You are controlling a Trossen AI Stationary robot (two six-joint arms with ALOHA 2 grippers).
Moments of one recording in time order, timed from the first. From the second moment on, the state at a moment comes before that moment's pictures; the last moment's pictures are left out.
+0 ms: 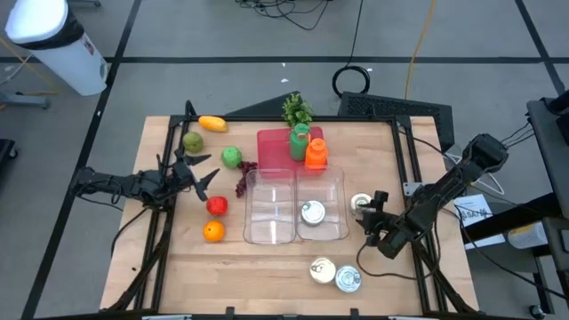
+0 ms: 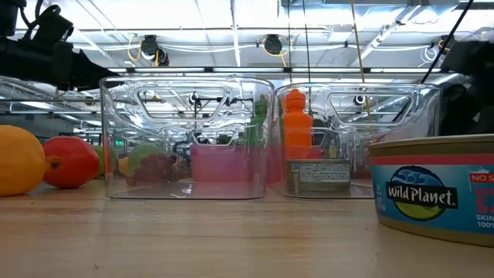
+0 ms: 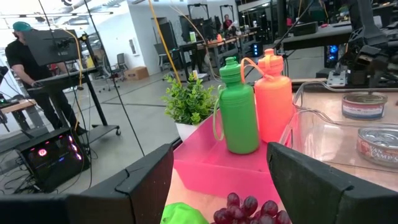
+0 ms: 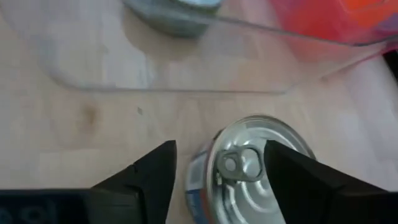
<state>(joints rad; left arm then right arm) -0.16 0.04 0.05 0.00 -0.72 0.18 0.76 1.24 0.44 -0.53 0.81 0.68</state>
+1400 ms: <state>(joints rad) -0.16 0.04 0.05 0.00 -0.72 0.18 0.68 1.12 0.50 -0.68 0.97 0.74</state>
